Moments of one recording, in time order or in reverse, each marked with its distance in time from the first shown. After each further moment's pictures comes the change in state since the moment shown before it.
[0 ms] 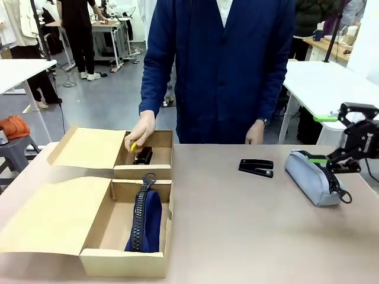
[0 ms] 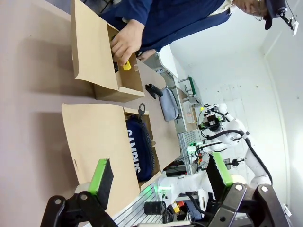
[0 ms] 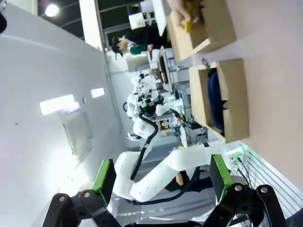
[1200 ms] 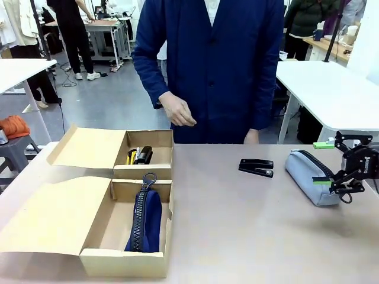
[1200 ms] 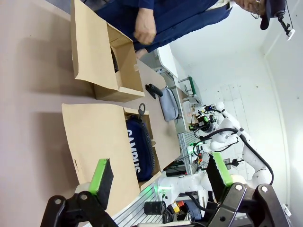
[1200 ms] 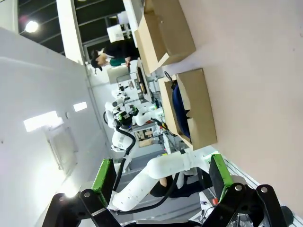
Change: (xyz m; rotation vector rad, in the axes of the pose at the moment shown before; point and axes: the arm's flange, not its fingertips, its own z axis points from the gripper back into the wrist) left arm 0.000 0.000 0.000 0.000 0.000 0.000; right arm 0.016 -0.042 0.015 -0.111 -0.045 -0.027
